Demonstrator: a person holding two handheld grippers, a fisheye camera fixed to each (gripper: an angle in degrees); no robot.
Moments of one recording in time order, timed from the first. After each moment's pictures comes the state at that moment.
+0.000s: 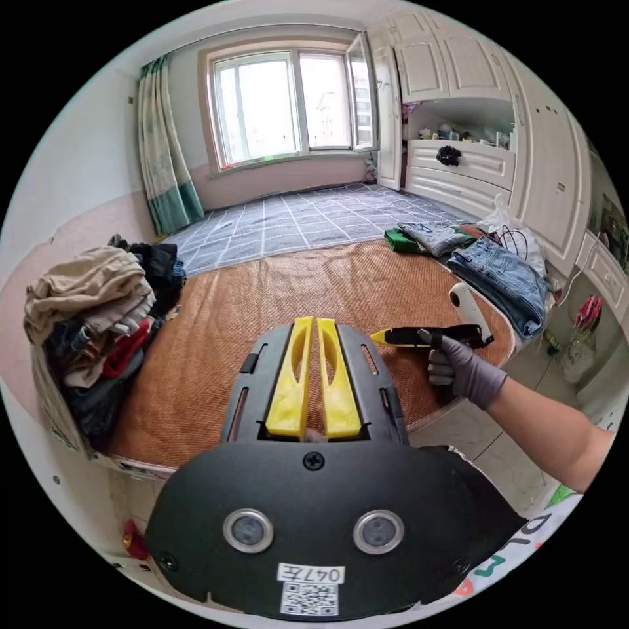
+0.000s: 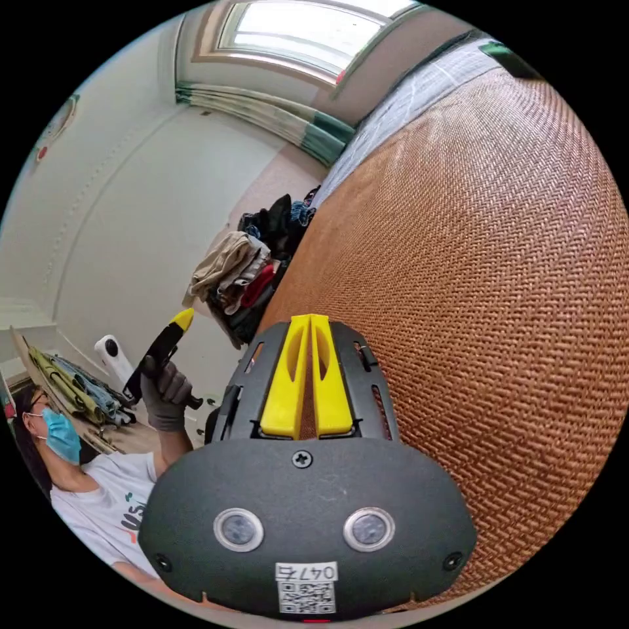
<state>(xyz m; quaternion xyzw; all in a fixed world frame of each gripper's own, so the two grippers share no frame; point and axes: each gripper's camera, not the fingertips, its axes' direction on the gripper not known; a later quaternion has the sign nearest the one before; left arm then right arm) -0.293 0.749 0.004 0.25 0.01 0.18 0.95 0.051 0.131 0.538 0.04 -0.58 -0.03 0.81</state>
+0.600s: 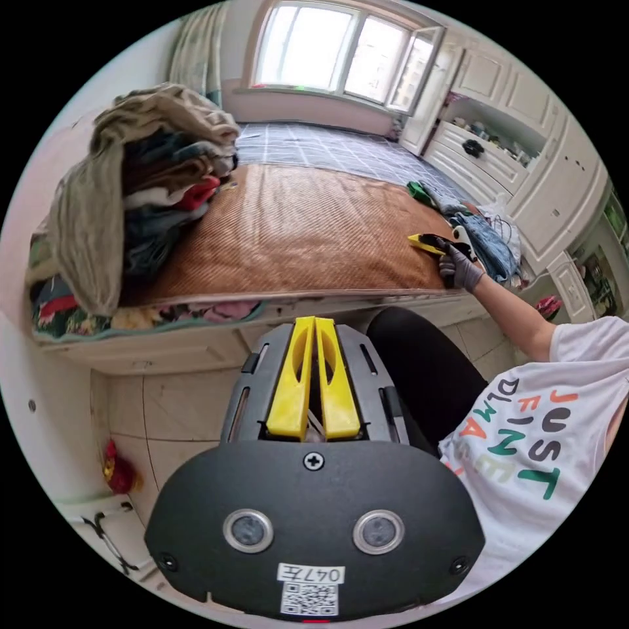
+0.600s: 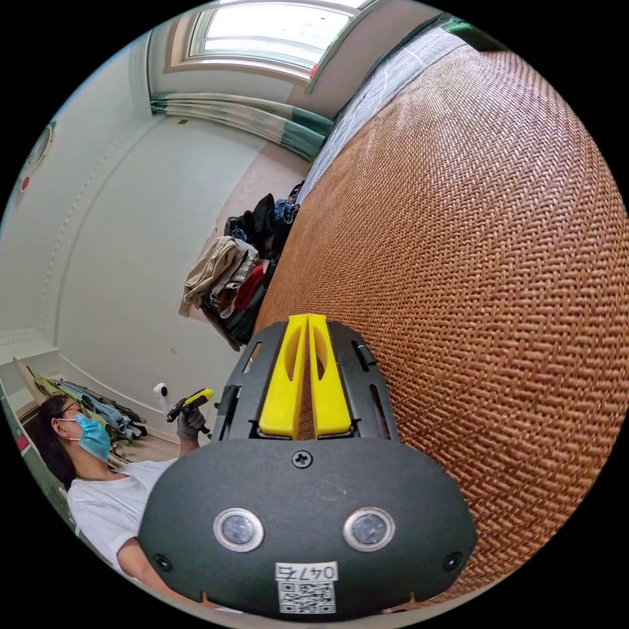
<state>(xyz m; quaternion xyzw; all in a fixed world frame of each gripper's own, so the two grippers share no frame) -0.724 1.117 0.118 0.10 0.11 0.06 0.99 0.022 0.094 0.538 0.00 -0.60 -0.02 0.80</state>
